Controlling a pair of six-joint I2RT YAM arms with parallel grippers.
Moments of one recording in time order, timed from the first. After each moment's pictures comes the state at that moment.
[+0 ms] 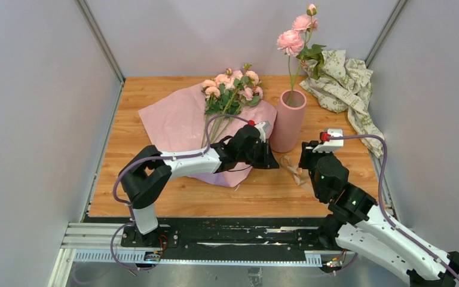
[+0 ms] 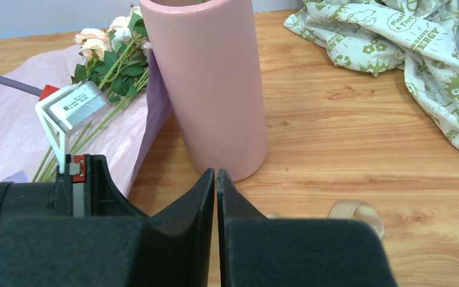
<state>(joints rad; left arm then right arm) -0.94 1.78 1.13 0.12 0.26 -0.82 0.85 0.56 0.62 -0.21 0.79 0.24</state>
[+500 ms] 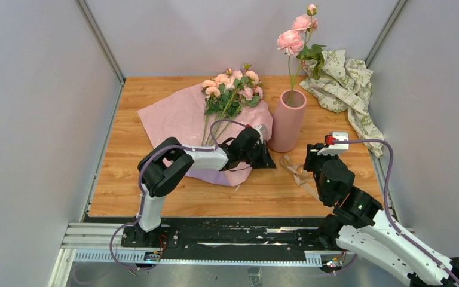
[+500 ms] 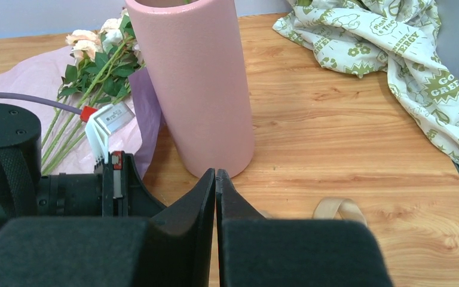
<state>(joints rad) -0.90 1.98 1.15 0.22 0.28 -0.88 0.85 0.49 0.61 -0.27 0.81 0.22</state>
